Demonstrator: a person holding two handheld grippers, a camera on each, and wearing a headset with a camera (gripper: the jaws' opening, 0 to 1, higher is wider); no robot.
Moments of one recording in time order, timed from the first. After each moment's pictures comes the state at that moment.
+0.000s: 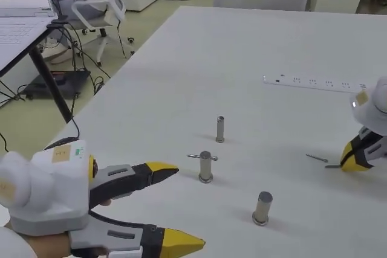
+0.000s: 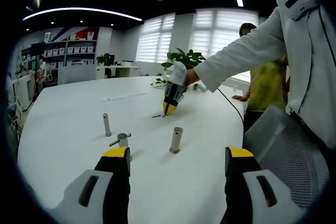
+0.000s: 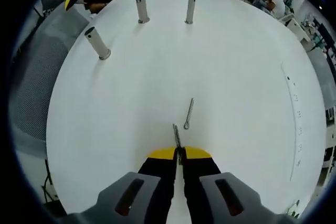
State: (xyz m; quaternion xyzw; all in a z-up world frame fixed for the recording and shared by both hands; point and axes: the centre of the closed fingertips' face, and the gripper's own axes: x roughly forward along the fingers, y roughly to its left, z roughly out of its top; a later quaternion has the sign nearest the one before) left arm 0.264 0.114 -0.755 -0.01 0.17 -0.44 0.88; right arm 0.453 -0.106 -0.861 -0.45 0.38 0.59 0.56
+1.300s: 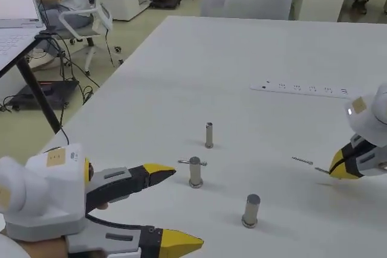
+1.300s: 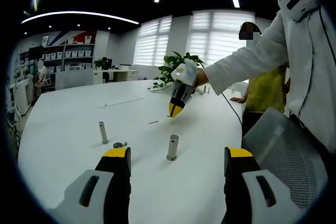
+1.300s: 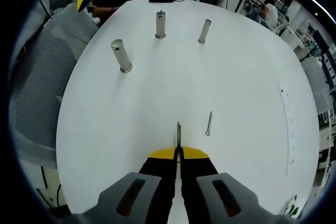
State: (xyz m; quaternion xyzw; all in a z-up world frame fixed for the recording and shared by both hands) left arm 0.267 0.106 -0.746 -0.01 0.15 -0.45 0.88; right arm 0.413 -0.099 -0.827 -0.44 0.34 0.59 0.58
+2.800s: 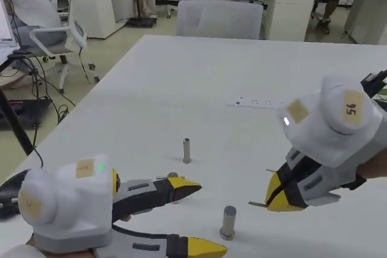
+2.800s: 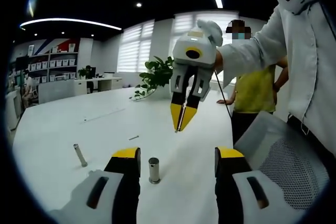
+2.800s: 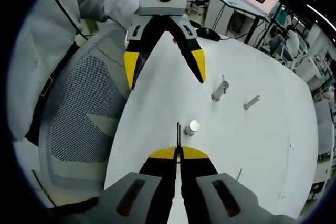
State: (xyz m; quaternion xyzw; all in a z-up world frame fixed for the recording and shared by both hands) left arm 0.273 0.042 -0.728 0.01 0.12 -0.51 0.85; right arm 0.294 -0.016 -0.750 -0.44 0.29 0.67 0.52
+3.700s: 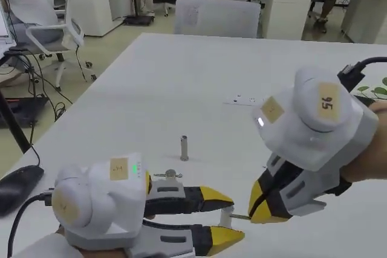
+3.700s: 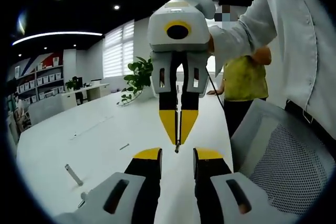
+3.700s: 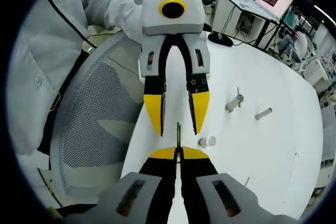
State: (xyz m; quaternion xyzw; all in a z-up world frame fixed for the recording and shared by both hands) left arm 0.264 0.010 -0.729 0.08 0.10 -0.55 0.82; right arm 0.261 0.002 -0.742 -0.44 0.31 0.68 0.50
